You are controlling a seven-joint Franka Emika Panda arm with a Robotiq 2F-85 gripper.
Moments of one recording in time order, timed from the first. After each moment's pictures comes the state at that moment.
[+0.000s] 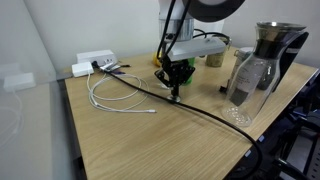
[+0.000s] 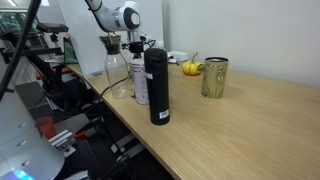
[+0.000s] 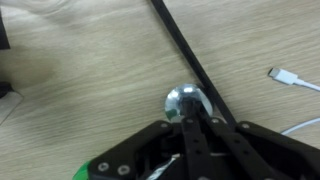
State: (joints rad) arm 0.33 0.36 0.13 -2.09 -0.09 2.39 0.78
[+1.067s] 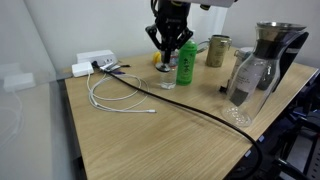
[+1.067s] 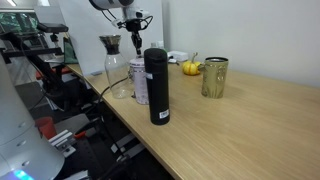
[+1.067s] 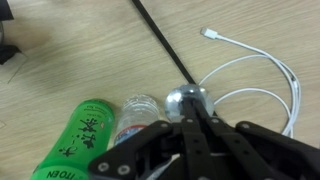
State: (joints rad) arm 0.33 0.16 0.15 -2.08 -0.04 2.38 0.78
